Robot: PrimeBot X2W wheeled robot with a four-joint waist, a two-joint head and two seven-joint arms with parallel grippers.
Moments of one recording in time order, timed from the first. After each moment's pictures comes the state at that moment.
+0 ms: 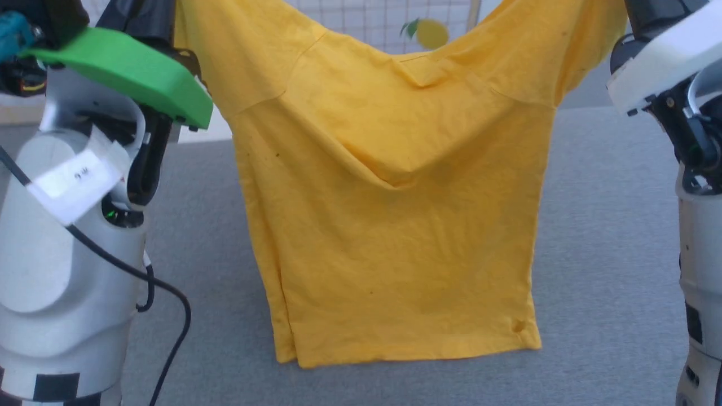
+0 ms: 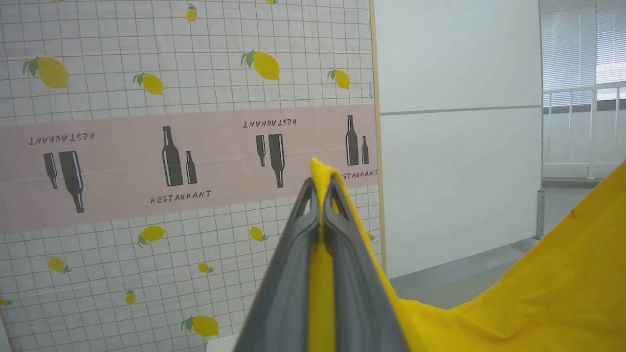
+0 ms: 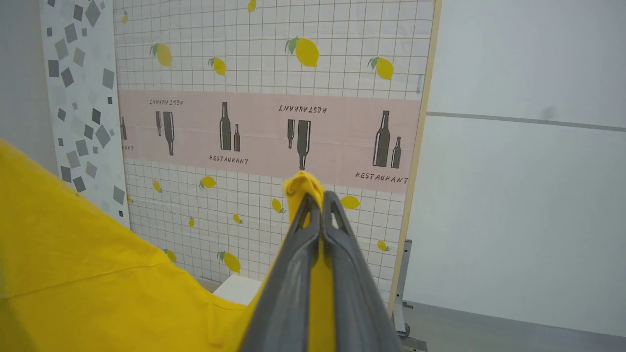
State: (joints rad) left arm -0.75 0.31 -0.19 -0.07 -0.41 0.01 0.22; right arm -0.78 -0.19 0.04 0.01 0.34 0.13 0.38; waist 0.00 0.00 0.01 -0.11
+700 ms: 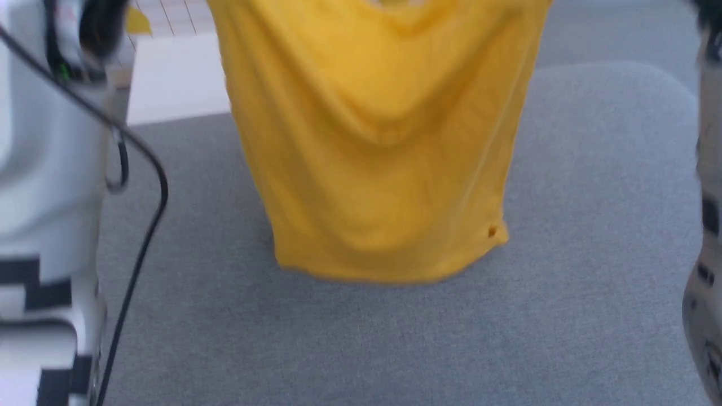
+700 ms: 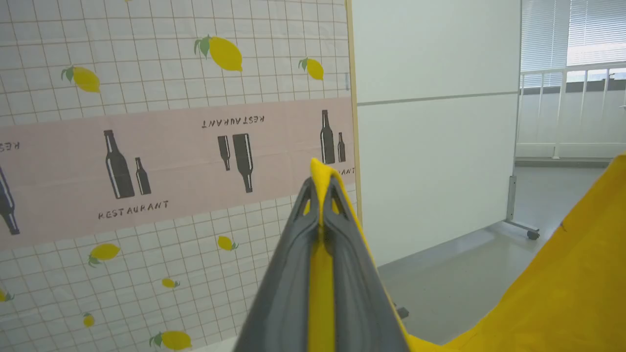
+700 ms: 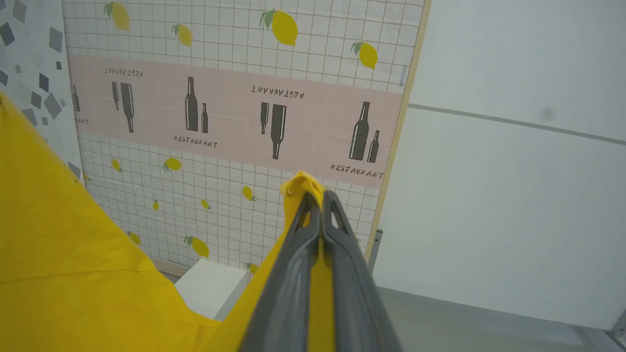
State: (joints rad) left arm -1.14 0.31 -0.24 0.13 -0.43 0.01 0.41; right arm -1.14 -0.16 0.09 0.22 0.30 0.13 0.52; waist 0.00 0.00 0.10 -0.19
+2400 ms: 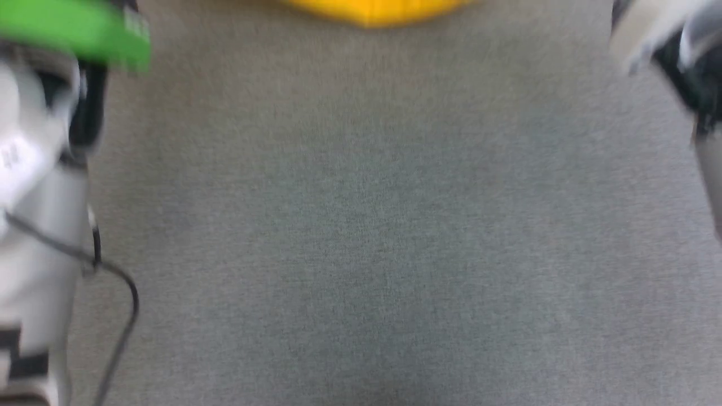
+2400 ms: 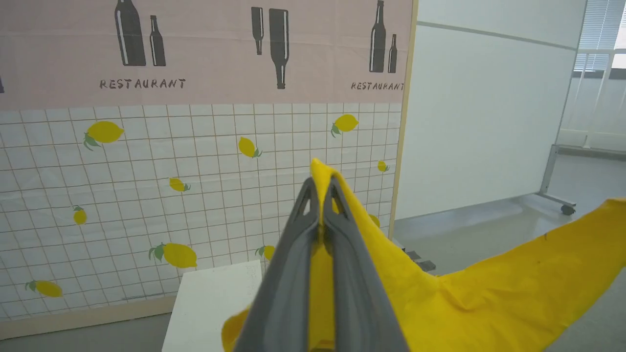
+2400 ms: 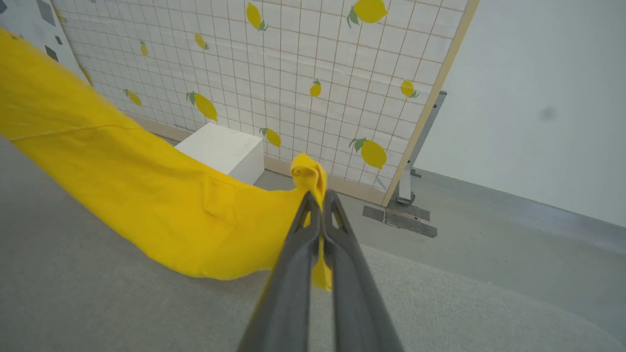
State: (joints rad) left arm -0.92 0.43 -0.25 0.17 -0.49 -0.08 -0.14; right arm -1.01 -0.37 0.29 0.40 0.41 0.13 0.16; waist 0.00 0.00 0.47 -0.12
